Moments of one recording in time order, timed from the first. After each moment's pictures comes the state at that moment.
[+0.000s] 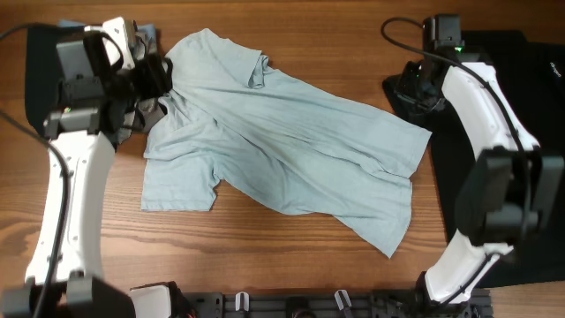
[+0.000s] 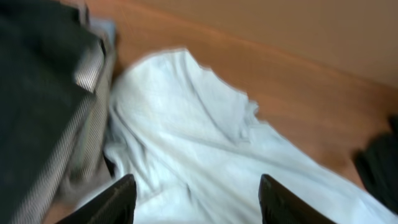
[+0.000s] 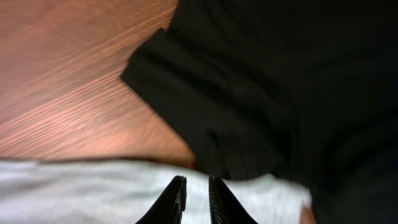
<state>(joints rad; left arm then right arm) 0.12 1.46 1.28 -0.59 0.31 -0.21 -0.01 2.00 1.55 -0.82 0.06 0.40</state>
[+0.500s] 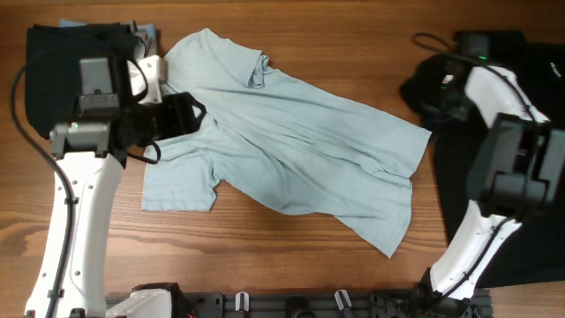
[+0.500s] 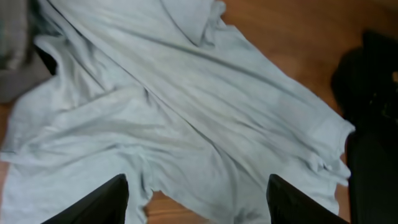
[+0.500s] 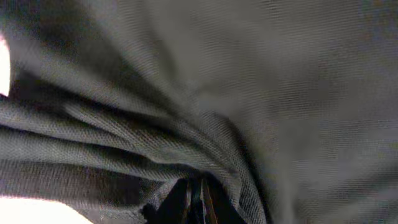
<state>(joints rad) 0.02 1.37 1.28 -0.92 0.38 -0.20 -0.23 2.17 1.57 -0.77 0.02 0.31</state>
